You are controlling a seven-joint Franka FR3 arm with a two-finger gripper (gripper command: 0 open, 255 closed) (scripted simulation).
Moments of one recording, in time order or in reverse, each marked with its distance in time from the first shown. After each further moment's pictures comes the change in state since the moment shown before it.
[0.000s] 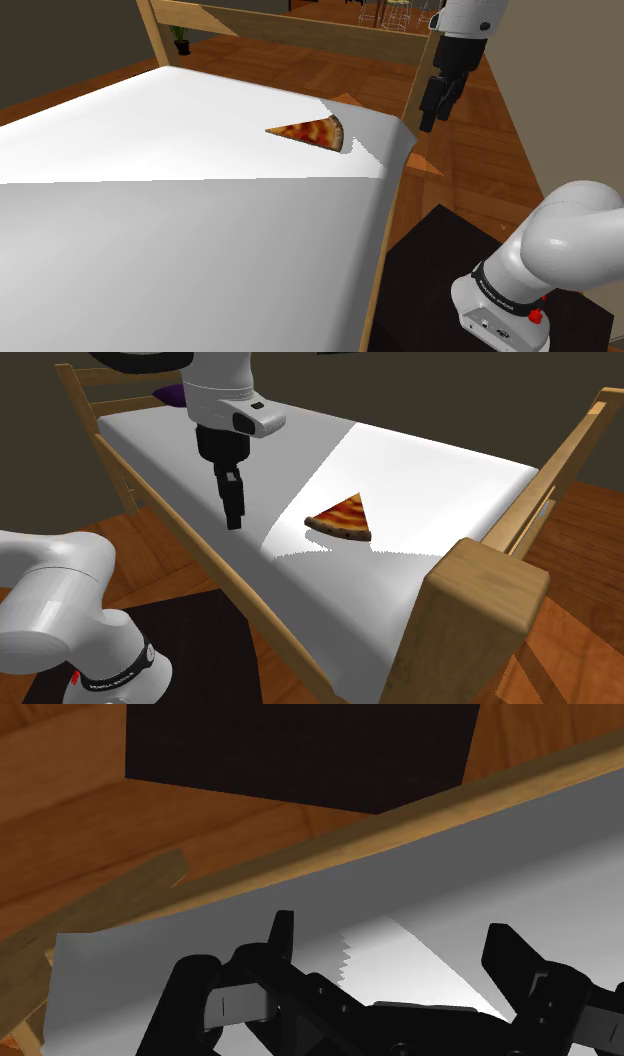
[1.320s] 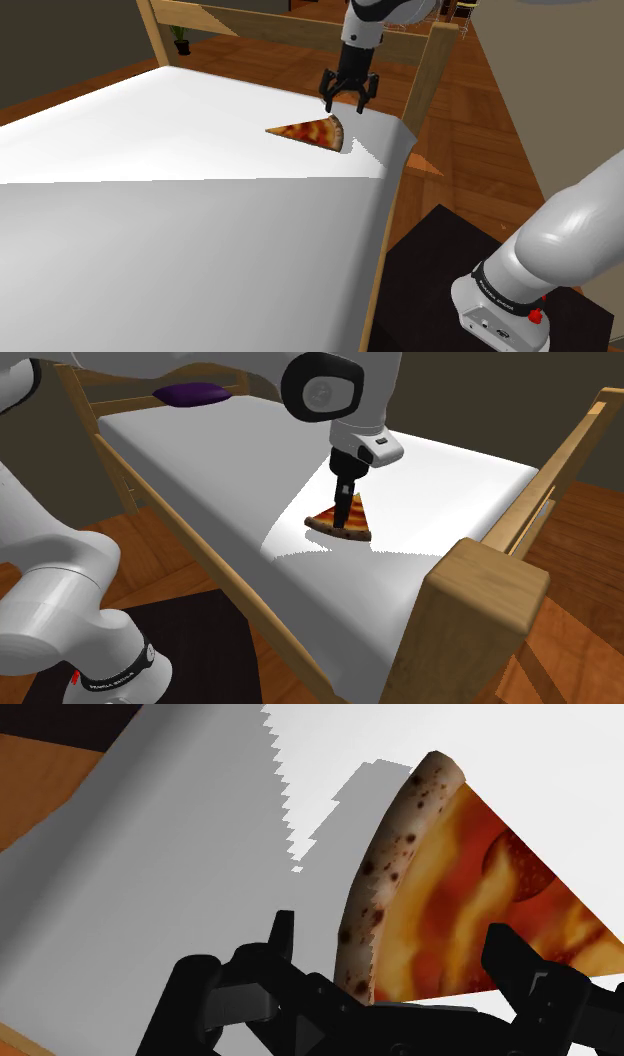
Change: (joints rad) arm -0.097 0.639 0.118 0.370 0.069 0.346 0.504
